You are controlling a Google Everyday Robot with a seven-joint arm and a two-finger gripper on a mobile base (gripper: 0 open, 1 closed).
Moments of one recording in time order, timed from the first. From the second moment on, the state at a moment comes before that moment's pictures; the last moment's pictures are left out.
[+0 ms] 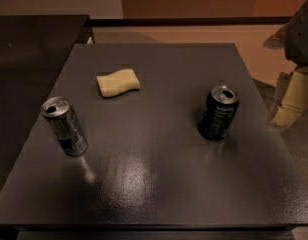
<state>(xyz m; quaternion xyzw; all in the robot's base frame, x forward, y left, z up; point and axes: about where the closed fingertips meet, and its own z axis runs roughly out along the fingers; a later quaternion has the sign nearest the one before) 0.438 -0.217 0.976 -0.60 0.78 -0.03 0.16</state>
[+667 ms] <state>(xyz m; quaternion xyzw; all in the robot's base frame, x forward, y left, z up) 0.443 -0.214 0.972 -0.60 0.78 -0.02 0.18</state>
